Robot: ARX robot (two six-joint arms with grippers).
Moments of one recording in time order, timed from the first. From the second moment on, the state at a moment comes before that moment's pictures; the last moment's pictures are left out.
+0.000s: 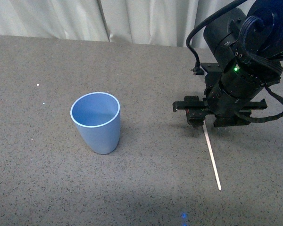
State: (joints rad) left arm 0.00 0.00 0.02 0.00 0.00 0.00; right arm 0.32 2.27 1.32 -0.32 0.02 0.24
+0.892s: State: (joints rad) left arm 0.00 0.00 0.02 0.00 0.00 0.00; right arm 0.44 1.88 1.04 0.54 -0.14 0.21
